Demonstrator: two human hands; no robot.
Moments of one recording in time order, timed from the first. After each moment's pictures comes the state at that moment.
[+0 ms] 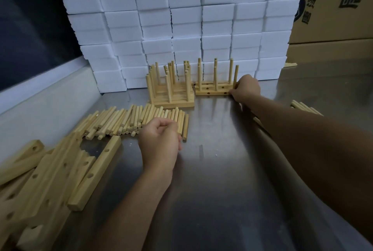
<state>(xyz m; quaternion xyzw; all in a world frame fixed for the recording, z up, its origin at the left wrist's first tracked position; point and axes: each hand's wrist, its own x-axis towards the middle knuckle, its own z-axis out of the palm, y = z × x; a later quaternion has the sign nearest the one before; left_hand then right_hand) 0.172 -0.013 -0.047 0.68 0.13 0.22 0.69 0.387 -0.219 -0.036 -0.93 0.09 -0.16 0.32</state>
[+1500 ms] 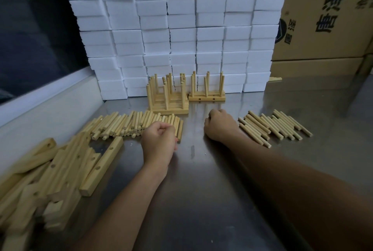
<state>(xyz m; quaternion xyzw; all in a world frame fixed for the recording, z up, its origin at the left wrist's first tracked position) 0.167 -0.017 -0.043 0.71 0.14 0.21 0.66 0.269 -0.167 -0.051 -0.98 -0.02 -0.10 0.19</state>
